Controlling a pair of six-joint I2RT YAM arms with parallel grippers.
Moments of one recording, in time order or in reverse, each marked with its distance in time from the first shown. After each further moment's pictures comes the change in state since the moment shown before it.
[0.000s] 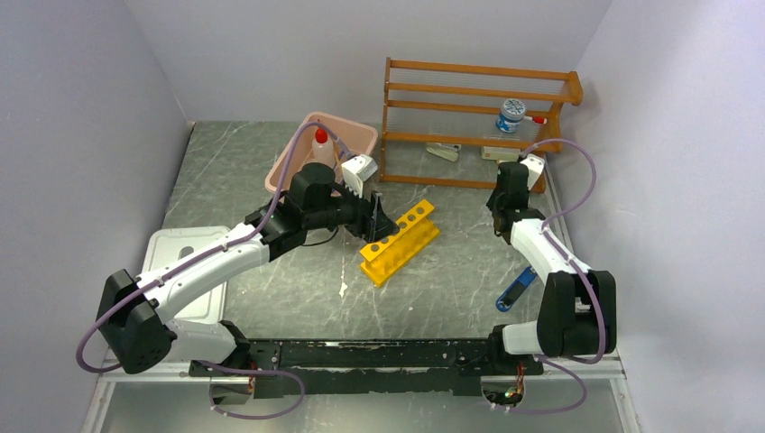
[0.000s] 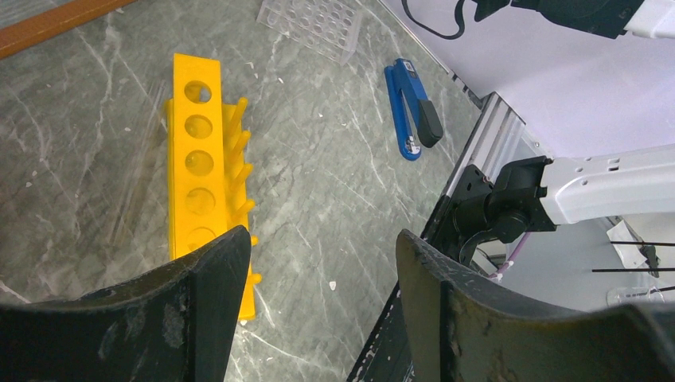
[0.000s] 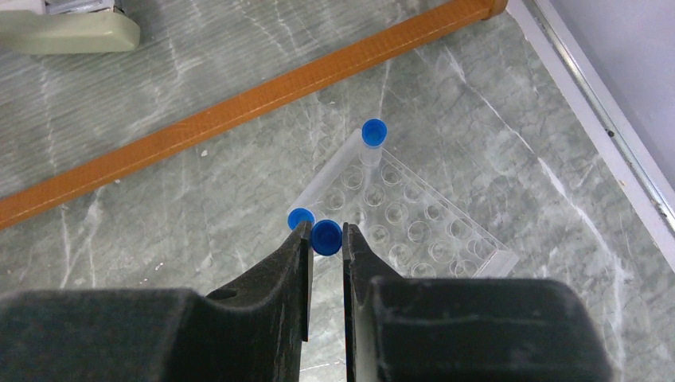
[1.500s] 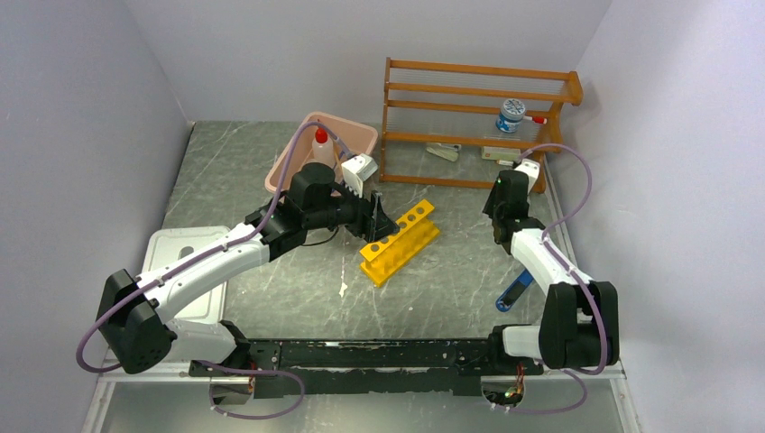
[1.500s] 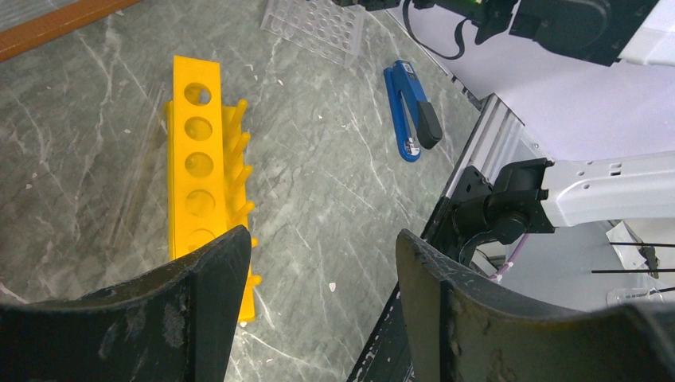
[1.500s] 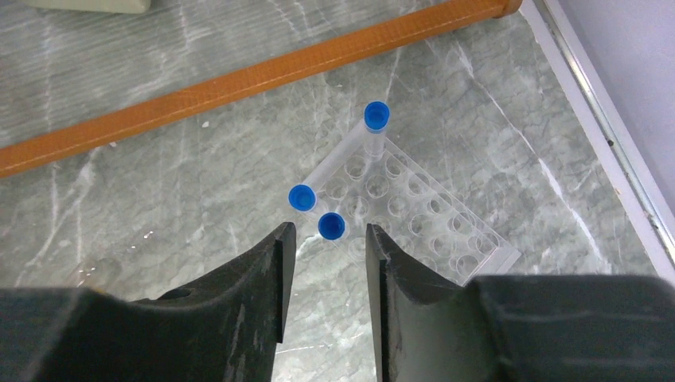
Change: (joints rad) left arm 0.000 0.000 0.000 0.005 0.000 -0.001; right arm 0.007 -0.055 -0.093 0.068 -0.045 -0.091
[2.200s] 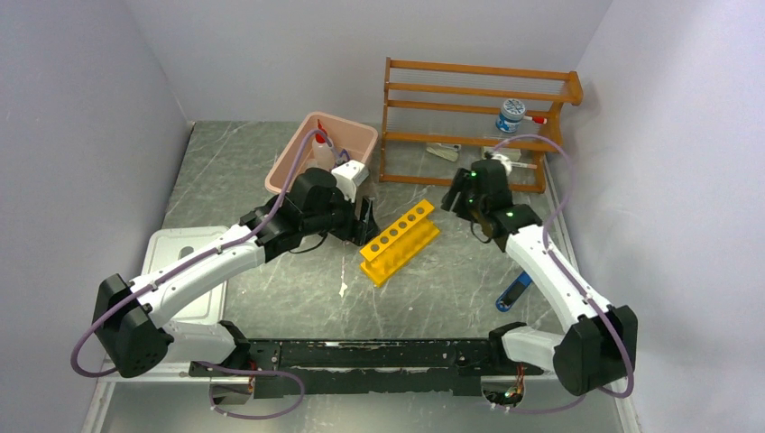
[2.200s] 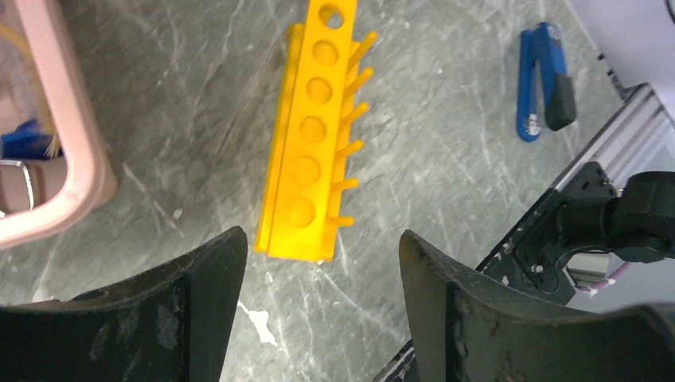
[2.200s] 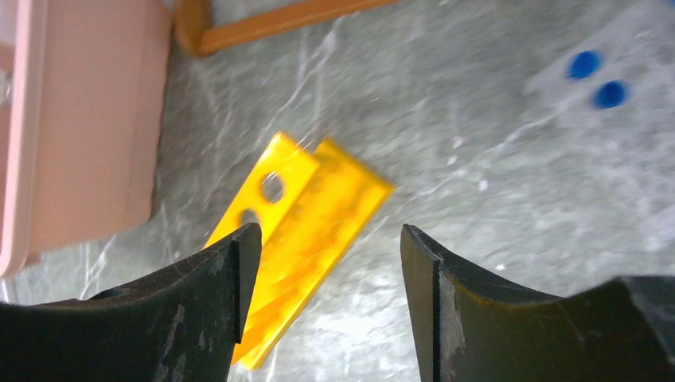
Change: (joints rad) left arm 0.000 -0.027 0.008 -0.219 -0.229 0.044; right arm 0.242 -0.119 0.230 -0.441 -0.175 0.293
